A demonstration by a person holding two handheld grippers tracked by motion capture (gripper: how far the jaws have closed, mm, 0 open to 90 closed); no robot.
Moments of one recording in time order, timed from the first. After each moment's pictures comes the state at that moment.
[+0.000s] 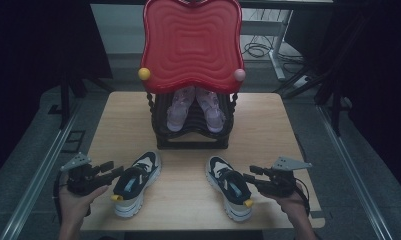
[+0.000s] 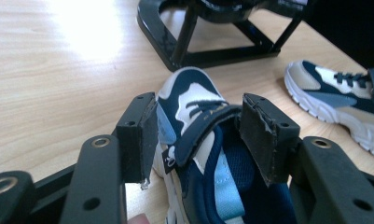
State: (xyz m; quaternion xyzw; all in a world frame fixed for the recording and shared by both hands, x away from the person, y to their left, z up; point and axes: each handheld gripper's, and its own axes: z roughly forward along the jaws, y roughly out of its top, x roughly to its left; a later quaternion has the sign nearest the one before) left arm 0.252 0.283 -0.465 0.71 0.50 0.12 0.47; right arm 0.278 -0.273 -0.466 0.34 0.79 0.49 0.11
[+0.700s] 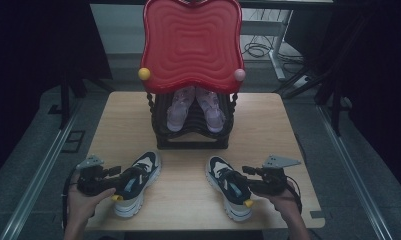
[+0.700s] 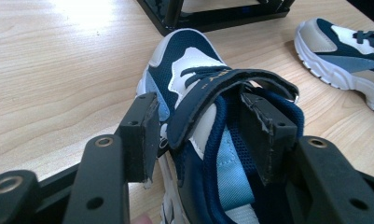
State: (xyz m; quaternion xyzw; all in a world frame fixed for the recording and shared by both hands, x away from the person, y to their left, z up) left arm 0.262 0.269 -0.482 0.75 0.50 0.10 0.43; right arm 0.286 -0.254 -0.472 0.34 0.80 0.48 0.09
